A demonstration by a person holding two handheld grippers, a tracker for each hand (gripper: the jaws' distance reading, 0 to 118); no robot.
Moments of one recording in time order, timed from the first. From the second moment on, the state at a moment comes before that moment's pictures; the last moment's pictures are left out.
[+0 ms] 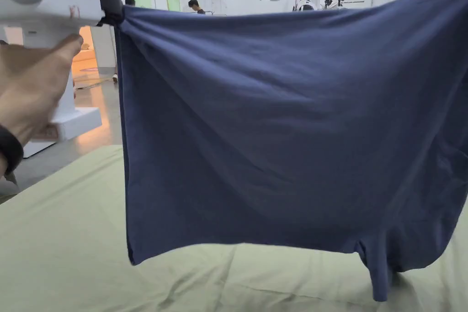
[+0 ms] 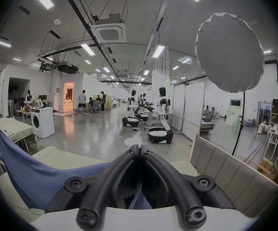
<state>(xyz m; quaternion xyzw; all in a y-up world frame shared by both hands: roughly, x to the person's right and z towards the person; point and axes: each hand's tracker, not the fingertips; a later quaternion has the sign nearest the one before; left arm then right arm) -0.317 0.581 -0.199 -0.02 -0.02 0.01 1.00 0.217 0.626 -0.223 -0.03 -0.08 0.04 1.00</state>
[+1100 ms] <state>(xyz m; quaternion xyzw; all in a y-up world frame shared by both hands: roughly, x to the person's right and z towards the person) -0.329 0.350 -0.195 -0.15 -0.08 0.11 0.98 0.224 0.427 -0.181 -0.12 0.02 -0.02 0.99</state>
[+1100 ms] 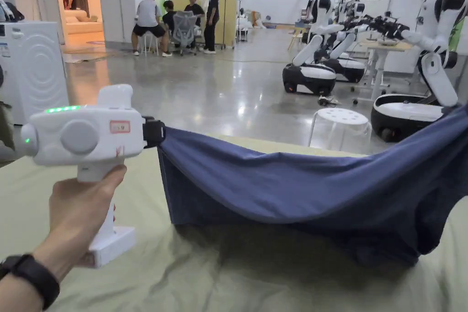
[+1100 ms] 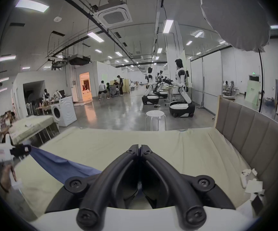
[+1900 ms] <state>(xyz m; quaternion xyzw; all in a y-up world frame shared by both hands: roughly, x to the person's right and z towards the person) -0.390 0.138 0.069 -0.31 -0.09 0.17 0.93 0.256 0.158 0.112 -0.34 -0.06 -0.10 0.93</state>
